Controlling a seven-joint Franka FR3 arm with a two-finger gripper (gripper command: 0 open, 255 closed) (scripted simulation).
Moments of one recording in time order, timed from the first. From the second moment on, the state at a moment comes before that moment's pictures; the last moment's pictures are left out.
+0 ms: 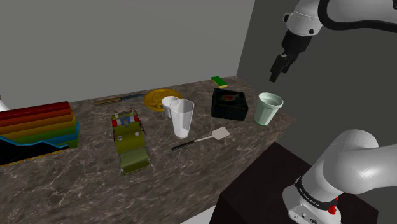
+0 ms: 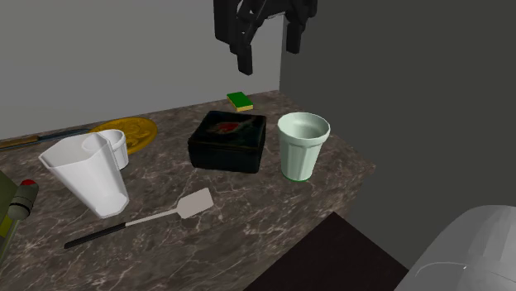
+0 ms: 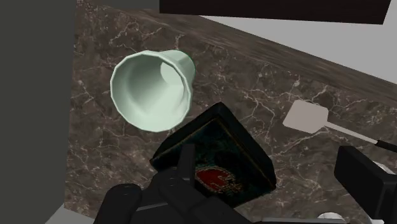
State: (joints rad) arm 0.02 -0.81 -0.01 -2.31 -0.12 1.59 -0.06
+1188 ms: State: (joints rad) arm -0.02 -0.71 -0.20 -2.69 -0.34 2.05 -0.30
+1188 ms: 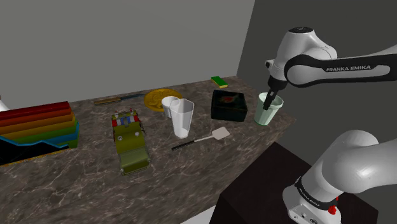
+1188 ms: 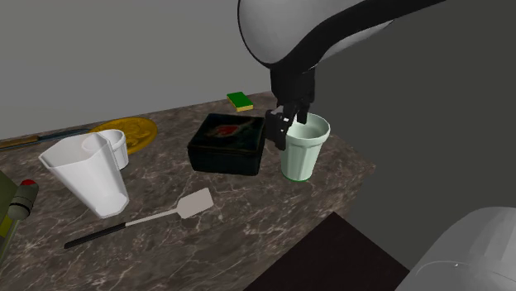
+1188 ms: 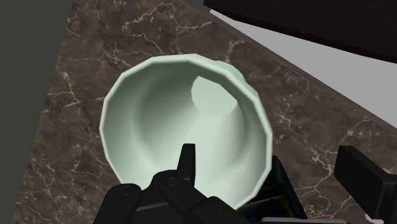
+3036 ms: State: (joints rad) arm -0.03 -0.68 -0.22 -2.71 -0.35 2.10 -0.31
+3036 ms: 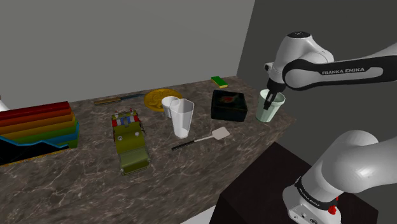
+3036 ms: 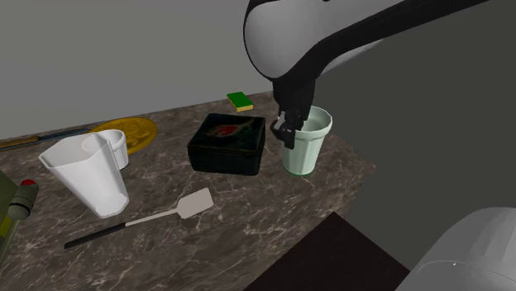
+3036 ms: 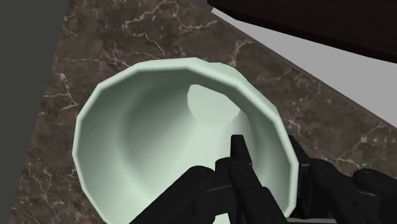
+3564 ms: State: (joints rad) arm -0.02 -0.71 -0.20 -2.62 -0.33 1.98 -0.33
